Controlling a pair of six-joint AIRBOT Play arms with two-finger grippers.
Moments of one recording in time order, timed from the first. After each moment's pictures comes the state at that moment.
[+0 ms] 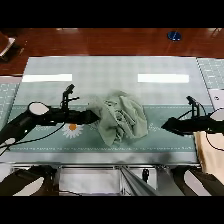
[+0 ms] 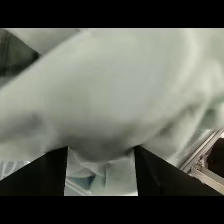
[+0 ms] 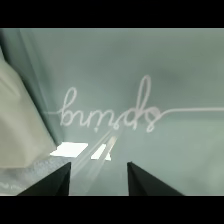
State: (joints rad) left arm -0.28 -1.14 0.59 0.50 -0.88 -1.08; right arm -0.21 -0.96 0.49 -1.02 1.15 1.36
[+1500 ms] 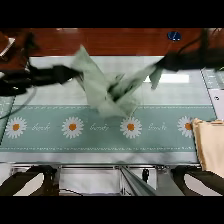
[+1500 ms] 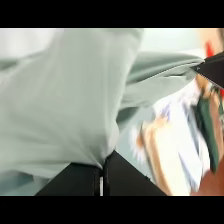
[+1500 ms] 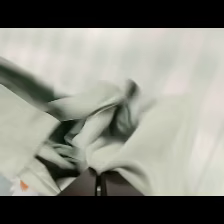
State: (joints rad) left arm 0.02 -1.05 1.02 0.31 -1.07 -1.01; right arm 0.01 -1.17 1.43 -0.85 1.18 1.33
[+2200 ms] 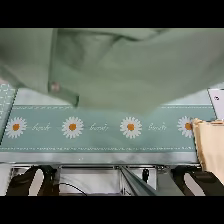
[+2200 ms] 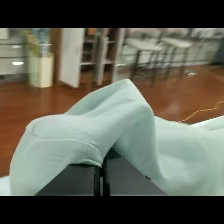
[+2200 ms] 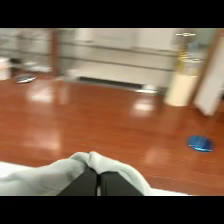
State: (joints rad) left arm 0.32 -0.52 1.38 0.56 -1.13 -1.13; right arm -0.05 -0.76 1.99 -1.42 1.34 1.47
